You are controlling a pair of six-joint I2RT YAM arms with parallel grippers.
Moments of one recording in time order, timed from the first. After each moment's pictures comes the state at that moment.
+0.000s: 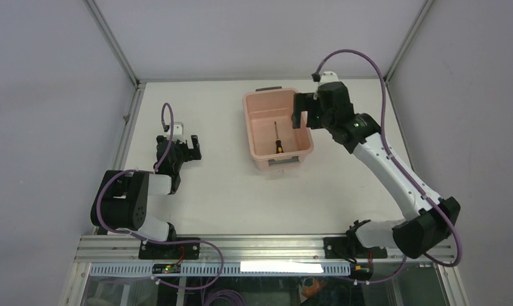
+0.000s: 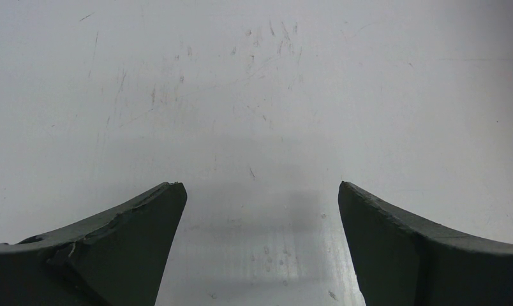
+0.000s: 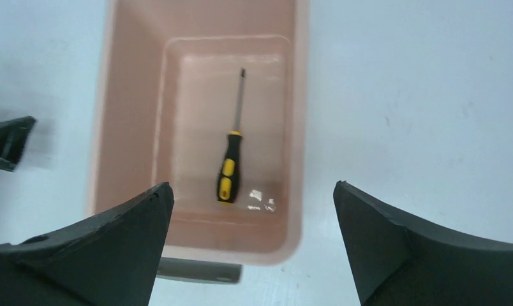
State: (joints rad) left arm -0.07 1.51 0.36 0.81 -0.11 -0.05; right arm 0.54 1.35 1.41 -0.64 0.19 0.26
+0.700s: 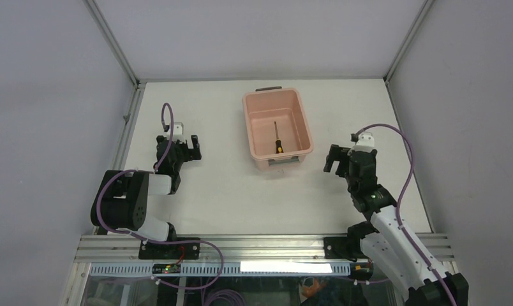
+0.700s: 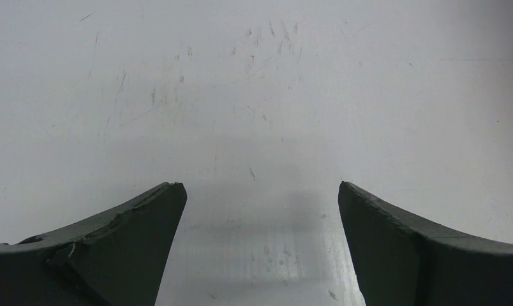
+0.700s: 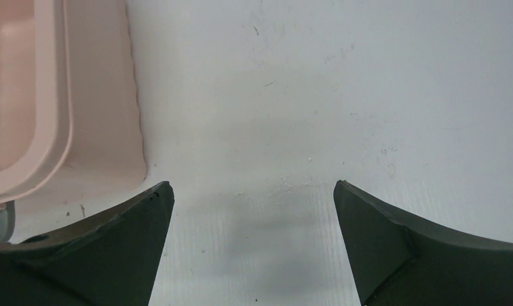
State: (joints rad) left arm -0.07 1.51 0.36 0.81 -0.11 -0.05; right arm 0.32 0.68 0.44 -0.23 0.31 0.24
